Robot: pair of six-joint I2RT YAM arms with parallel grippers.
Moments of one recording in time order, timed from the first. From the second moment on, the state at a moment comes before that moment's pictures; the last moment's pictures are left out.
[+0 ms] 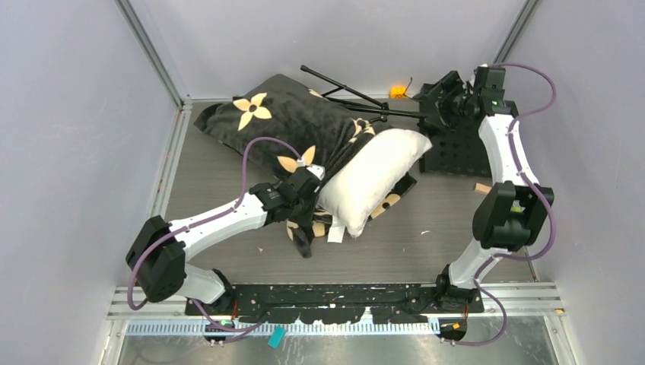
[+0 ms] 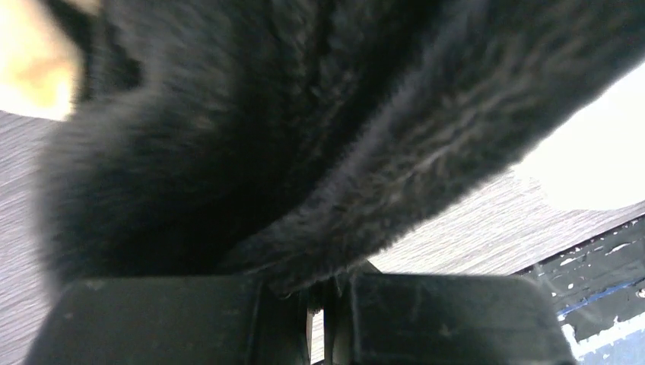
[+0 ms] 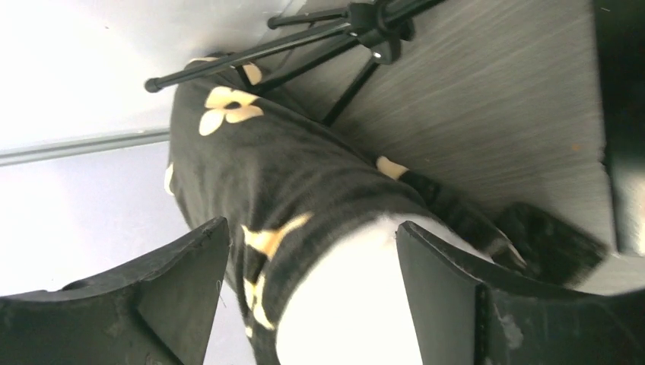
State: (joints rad) left arm -0.85 1.38 0.97 -0.57 -0.13 -0.46; right arm -0.13 1.75 1.67 -0.57 -0.51 0.83
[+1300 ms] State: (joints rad) left arm -0.84 1.45 1.37 -0.63 -0.16 -0.26; right arm 0.43 1.29 0.91 -0.42 -0.15 0.75
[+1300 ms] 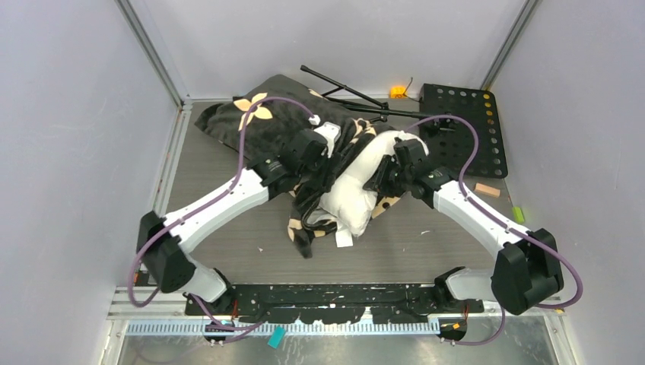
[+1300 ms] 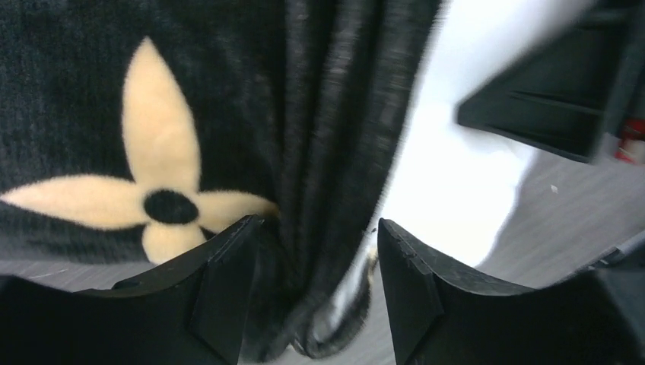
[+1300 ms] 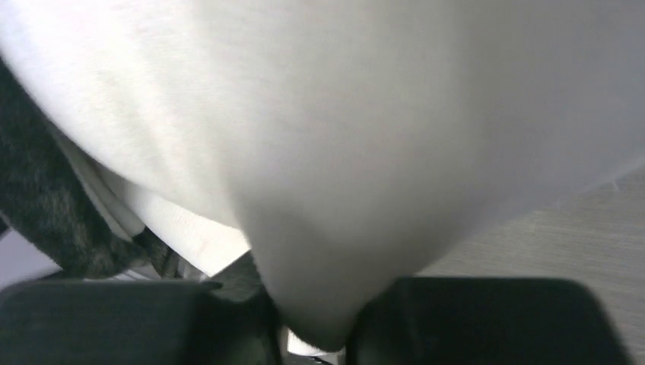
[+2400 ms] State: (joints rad) left arm -0.14 1.18 0.90 -0.31 0.27 -0.60; right arm 0.04 1.09 0.88 -0.60 -0.25 0.73
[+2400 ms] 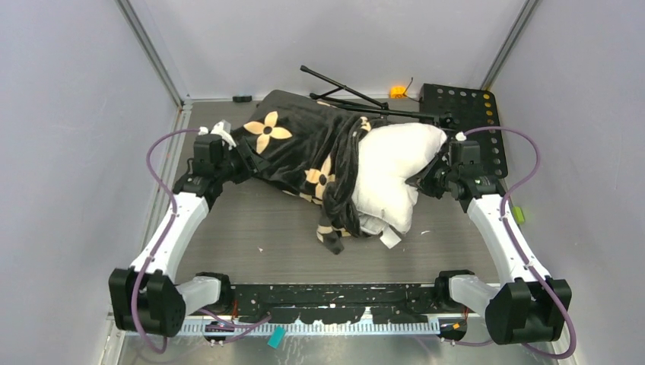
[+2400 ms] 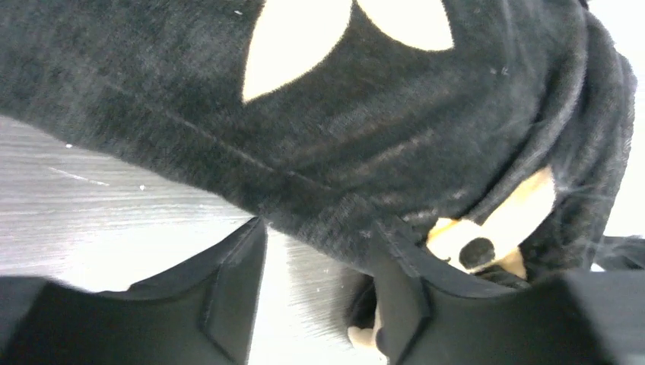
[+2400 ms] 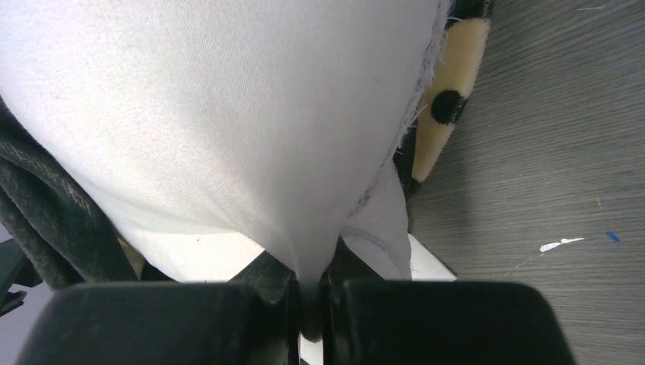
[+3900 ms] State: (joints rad) left arm -0.09 1.12 0.62 -0.06 0.45 -1.09; right arm 0.04 0.95 0.79 -0.58 -0.37 0.69
